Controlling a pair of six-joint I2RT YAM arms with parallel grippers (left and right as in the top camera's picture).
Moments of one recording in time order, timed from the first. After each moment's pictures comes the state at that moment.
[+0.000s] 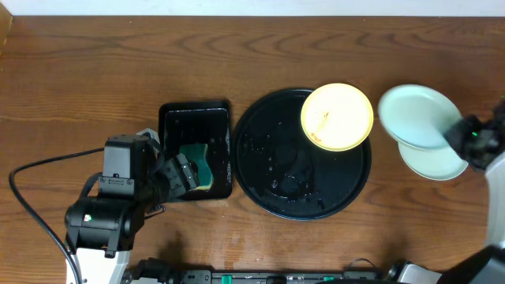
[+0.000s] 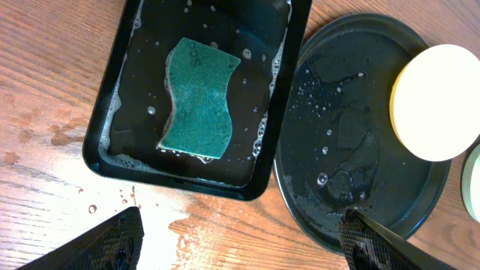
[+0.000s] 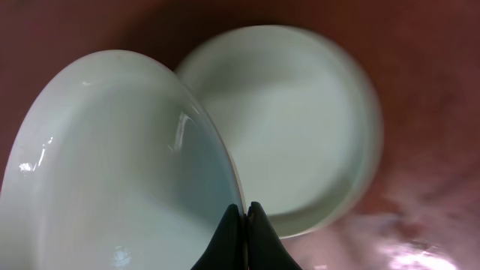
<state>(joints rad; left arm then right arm) -0.11 0.89 0.98 -1.12 0.16 -0.54 -0.51 1.44 1.08 -0.74 -0.07 0.49</state>
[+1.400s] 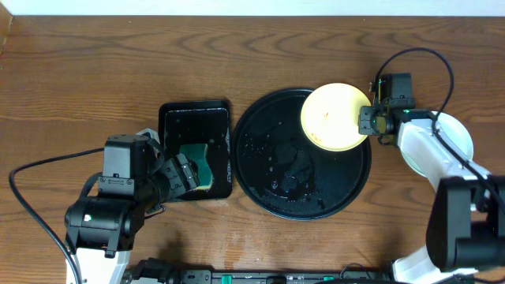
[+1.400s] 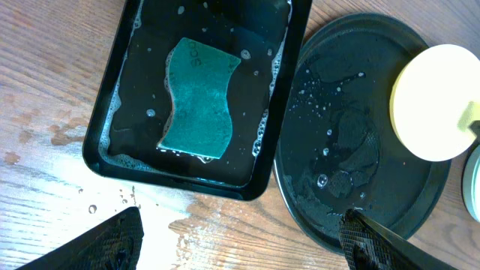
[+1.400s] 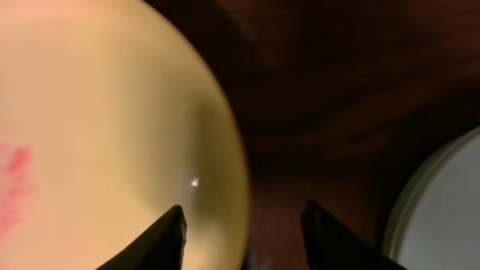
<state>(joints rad) -0.11 0.89 0.98 -1.12 0.16 -0.54 0.06 1.74 1.04 -0.39 0.10 0.10</state>
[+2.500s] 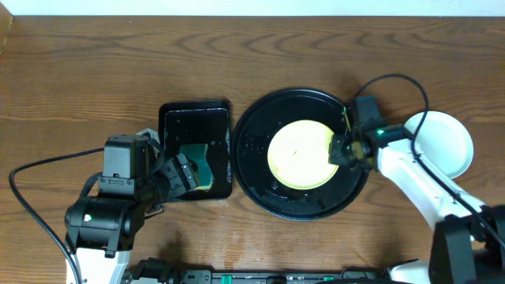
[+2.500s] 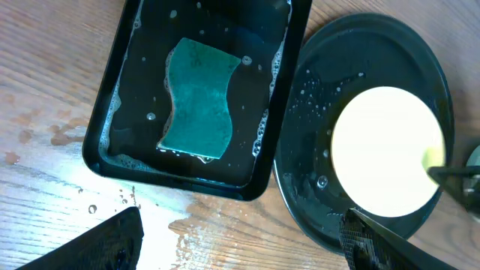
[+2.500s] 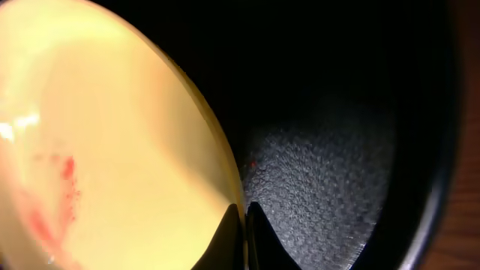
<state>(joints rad) -0.11 0.89 0.98 -1.12 0.16 -0.54 0.28 1.58 0.93 -0.65 -0.06 0.46</state>
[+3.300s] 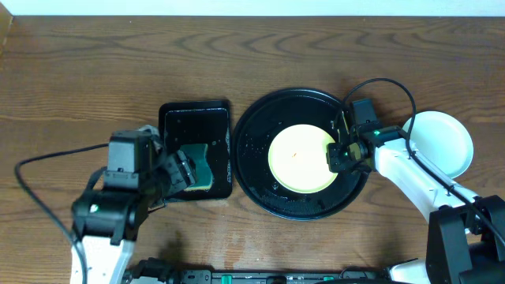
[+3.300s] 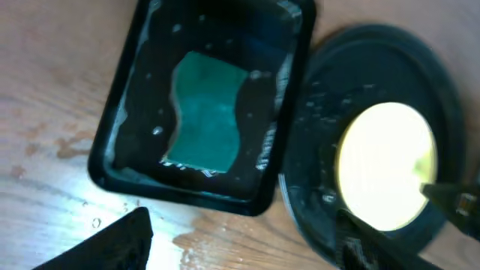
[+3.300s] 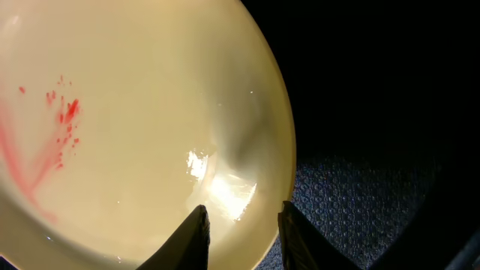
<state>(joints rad) -0.11 0.93 0.95 -1.06 0.13 -0.54 0.28 1.62 0.92 -0.65 -0.13 0.21</state>
